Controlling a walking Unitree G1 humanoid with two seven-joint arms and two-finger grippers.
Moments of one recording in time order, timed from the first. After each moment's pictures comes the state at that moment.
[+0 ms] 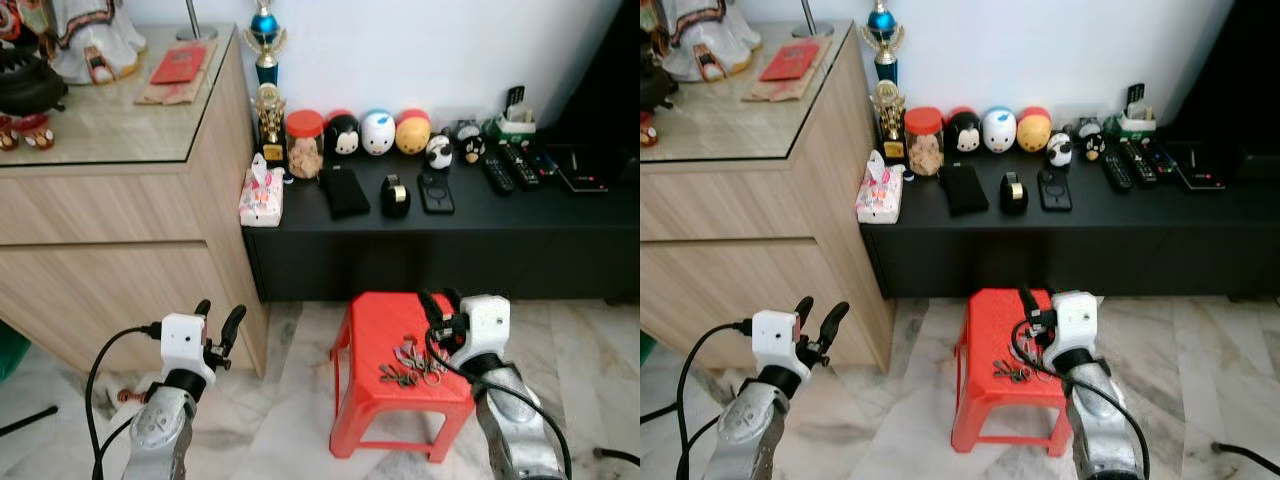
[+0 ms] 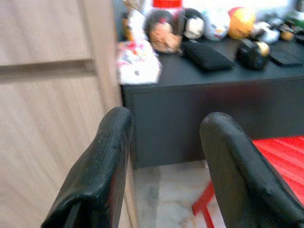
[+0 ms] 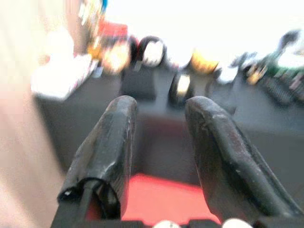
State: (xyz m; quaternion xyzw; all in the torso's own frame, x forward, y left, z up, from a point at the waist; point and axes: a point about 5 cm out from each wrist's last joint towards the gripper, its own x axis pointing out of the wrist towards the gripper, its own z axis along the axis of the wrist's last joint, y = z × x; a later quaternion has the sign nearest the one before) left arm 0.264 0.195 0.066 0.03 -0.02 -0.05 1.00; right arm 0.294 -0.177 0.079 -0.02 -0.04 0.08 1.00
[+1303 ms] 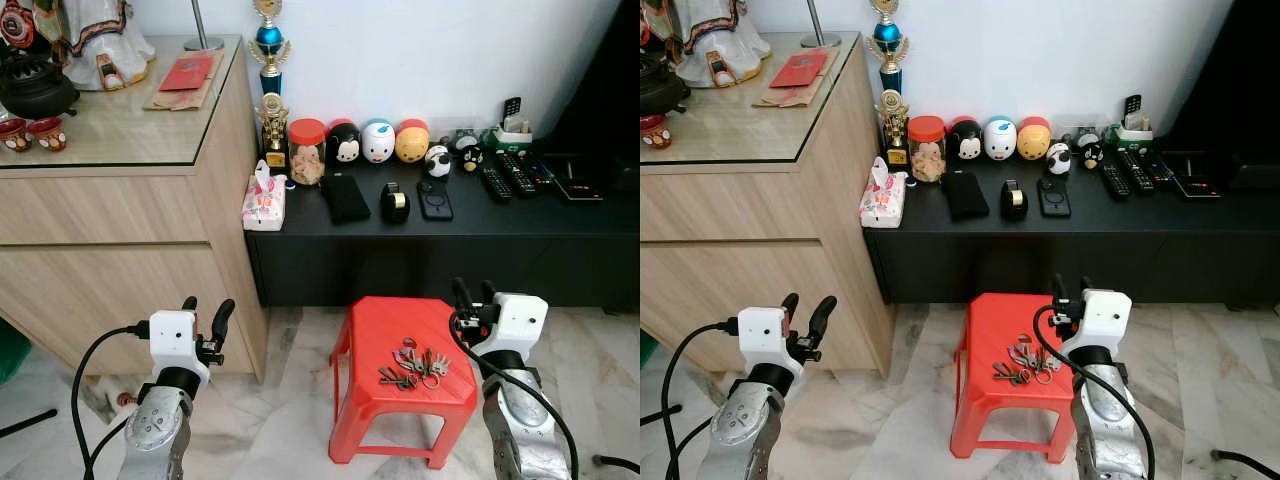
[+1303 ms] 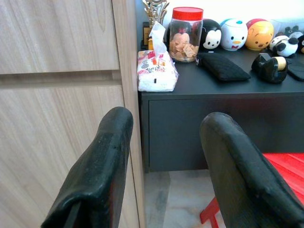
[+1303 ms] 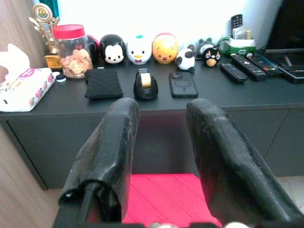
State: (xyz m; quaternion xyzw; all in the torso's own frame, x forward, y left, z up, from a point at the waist) left arm 0.256 0.197 0.076 0.02 -0.01 -0.02 1.00; right arm 0.277 -0.188 0.071 0.02 0.00 -0.01 1.00
